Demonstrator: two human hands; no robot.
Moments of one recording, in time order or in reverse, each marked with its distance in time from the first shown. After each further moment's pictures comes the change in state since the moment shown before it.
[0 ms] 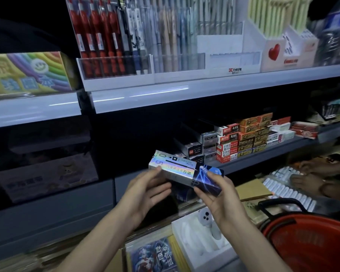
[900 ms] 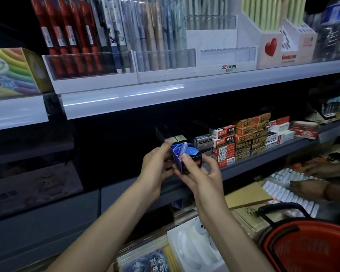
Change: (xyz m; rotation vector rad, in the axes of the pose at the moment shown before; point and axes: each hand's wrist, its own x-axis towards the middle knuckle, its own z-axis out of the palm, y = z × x) left_hand 0.065 0.016 0.076 0.211 -0.040 0.178; right_hand 0.030 -0.006 0.046 -0.073 -0.161 -0.228
